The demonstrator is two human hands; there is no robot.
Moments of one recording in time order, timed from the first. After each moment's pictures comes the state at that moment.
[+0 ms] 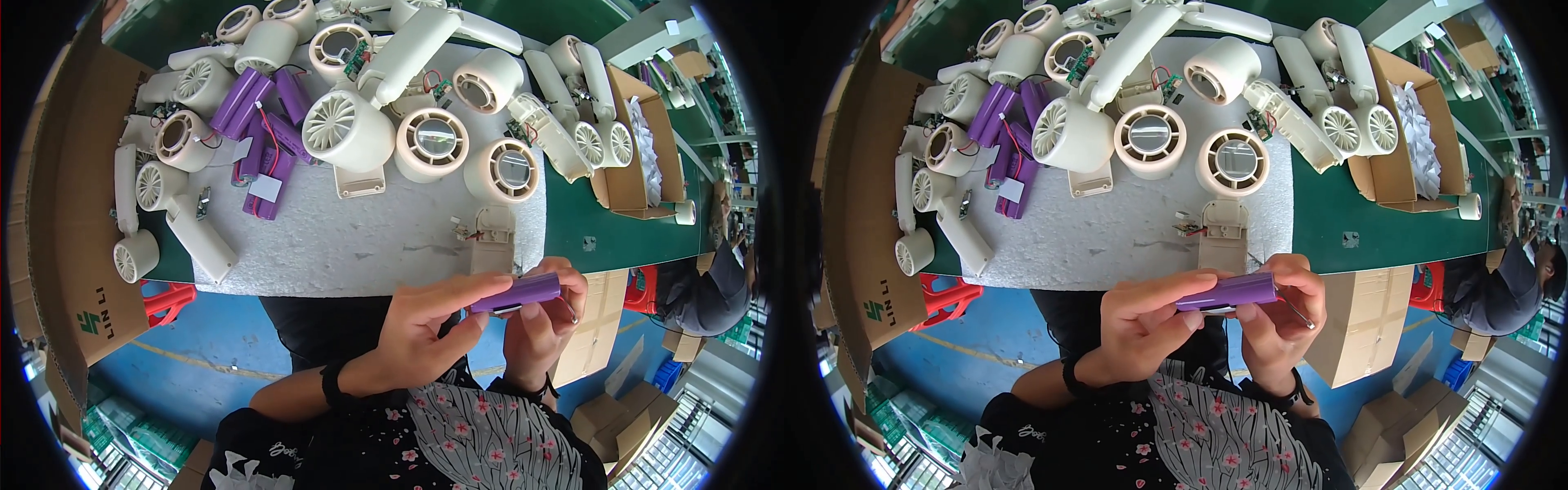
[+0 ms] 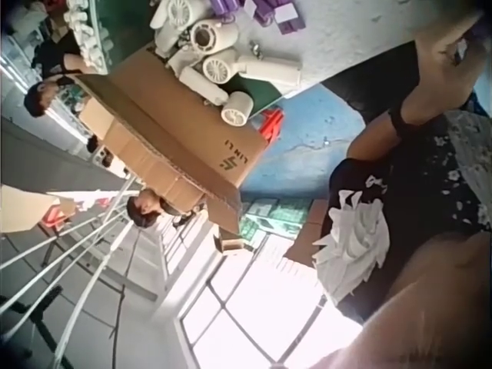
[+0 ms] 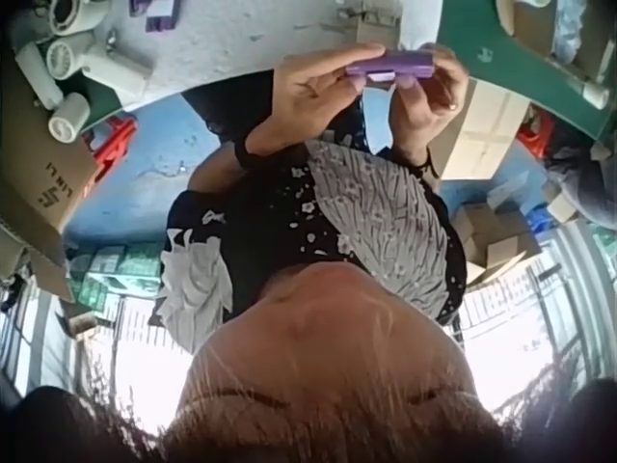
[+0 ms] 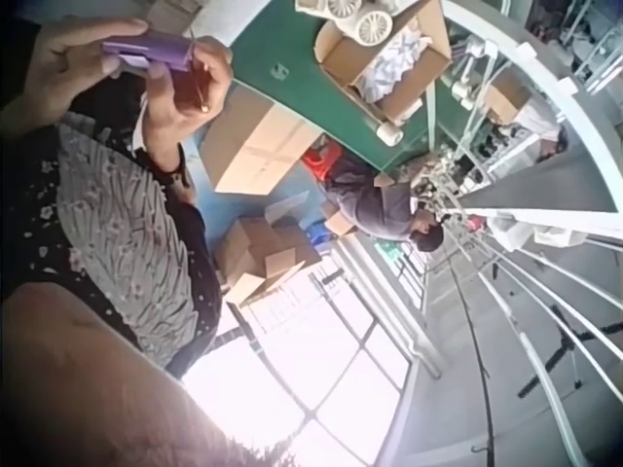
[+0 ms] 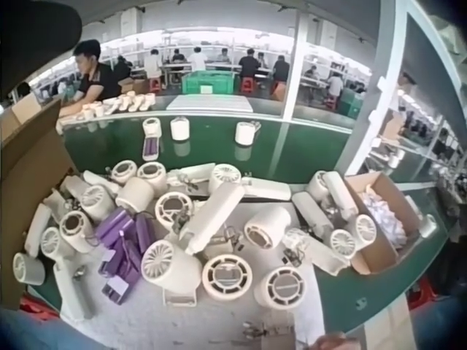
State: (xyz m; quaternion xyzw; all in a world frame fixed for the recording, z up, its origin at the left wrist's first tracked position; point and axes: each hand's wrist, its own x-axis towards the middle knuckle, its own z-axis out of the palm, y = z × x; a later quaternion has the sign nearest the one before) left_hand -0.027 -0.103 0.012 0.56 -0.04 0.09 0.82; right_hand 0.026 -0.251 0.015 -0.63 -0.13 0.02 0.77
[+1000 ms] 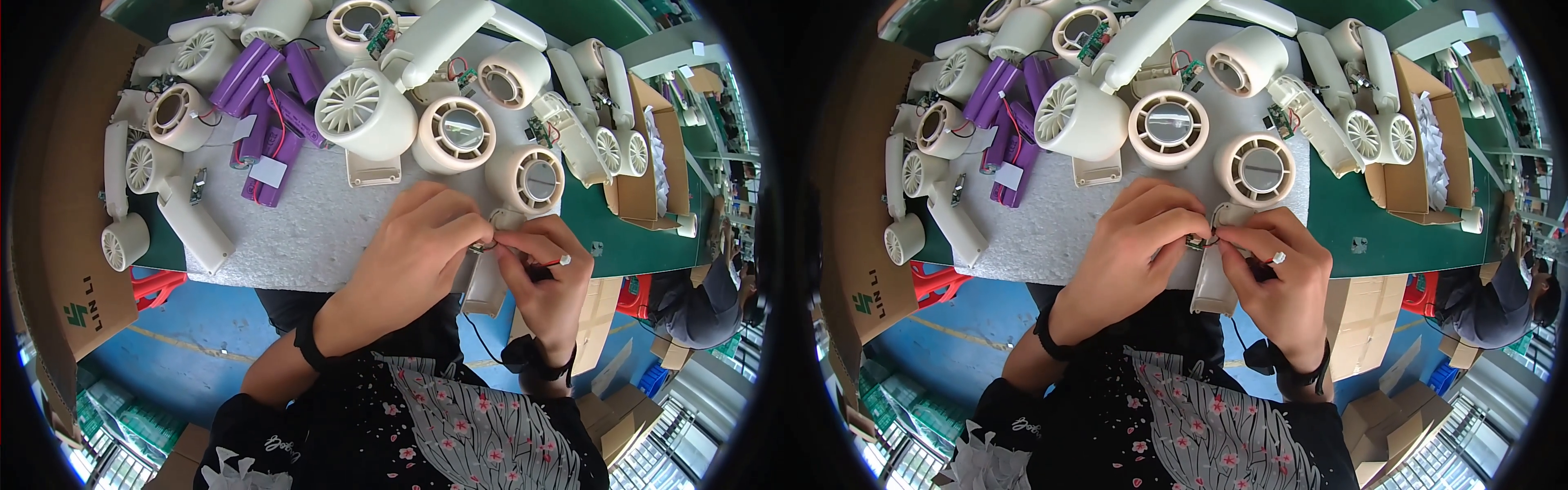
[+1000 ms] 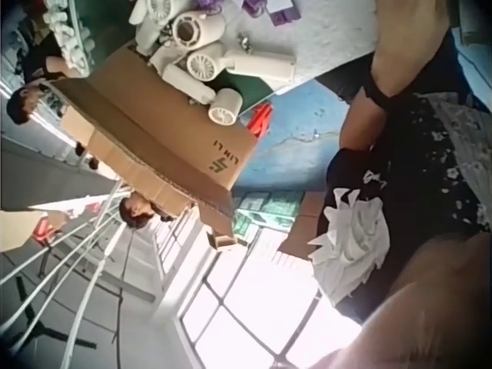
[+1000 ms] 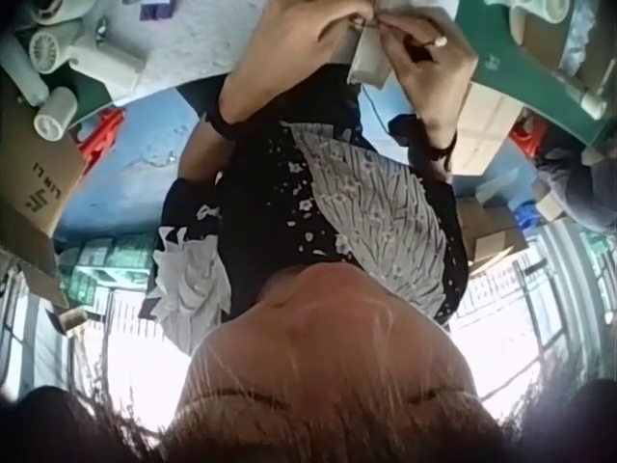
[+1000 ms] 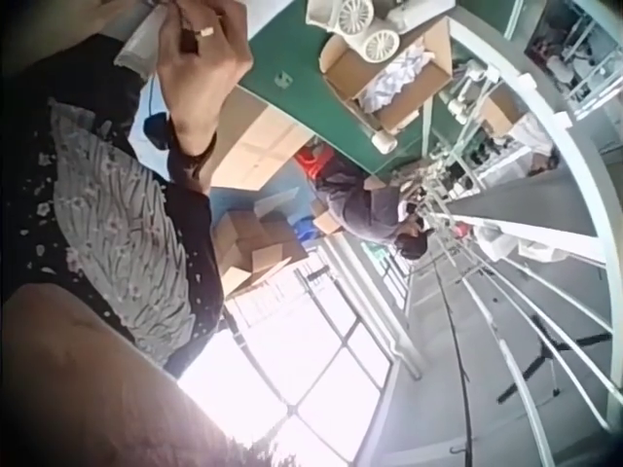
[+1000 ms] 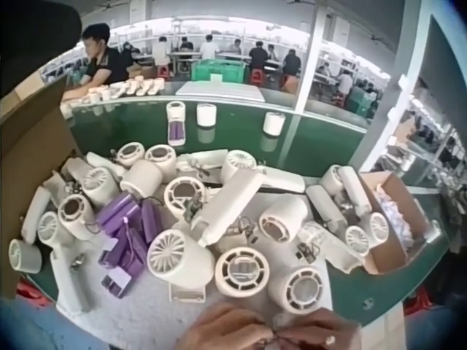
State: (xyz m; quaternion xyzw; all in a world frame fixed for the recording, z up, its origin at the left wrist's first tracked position) left_hand 0.018 -0.062 0.001 0.84 -0.06 0.18 0.51; right_hand 0.076 -0.230 0.040 -0.87 -0.29 0.04 0.40
